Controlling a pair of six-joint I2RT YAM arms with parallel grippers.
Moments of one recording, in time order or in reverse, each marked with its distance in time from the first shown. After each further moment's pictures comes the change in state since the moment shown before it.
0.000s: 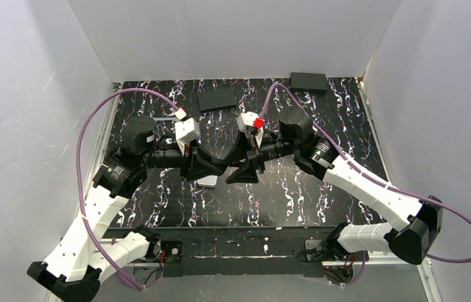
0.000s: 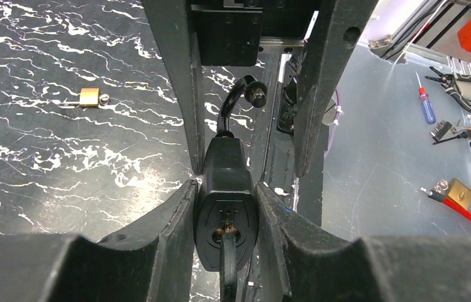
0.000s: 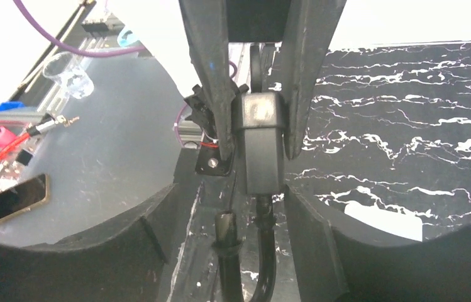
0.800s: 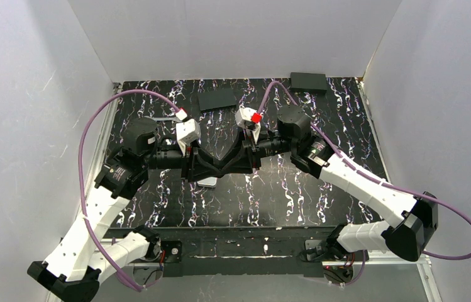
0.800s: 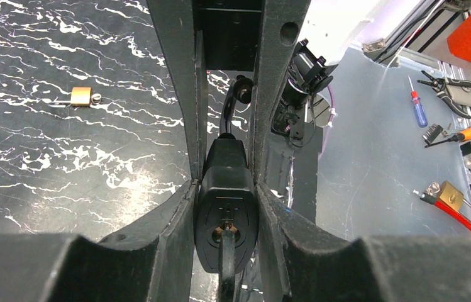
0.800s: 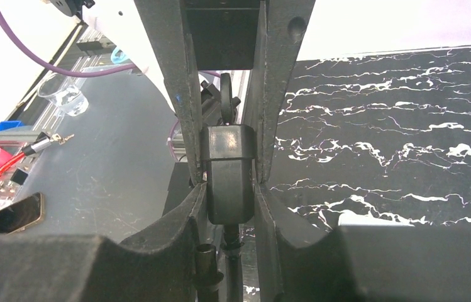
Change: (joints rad) left arm -0.003 -0.010 -0.037 0.048 -0.002 -0.037; right arm -0.006 0.041 -0.002 0.109 0.026 0.086
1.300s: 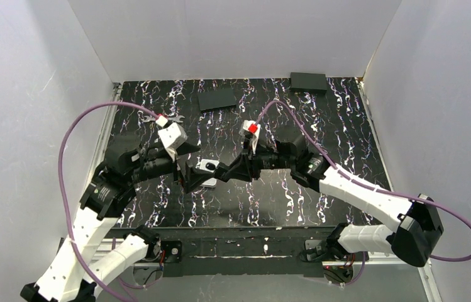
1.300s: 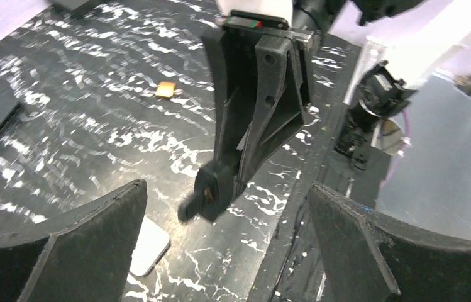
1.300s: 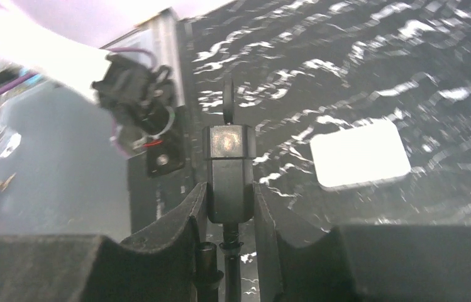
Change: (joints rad) left arm 0.000 -0.125 -0.026 -0.008 -0.242 -0.011; right arm 0.011 -0.045 -0.223 0.066 0.254 0.089
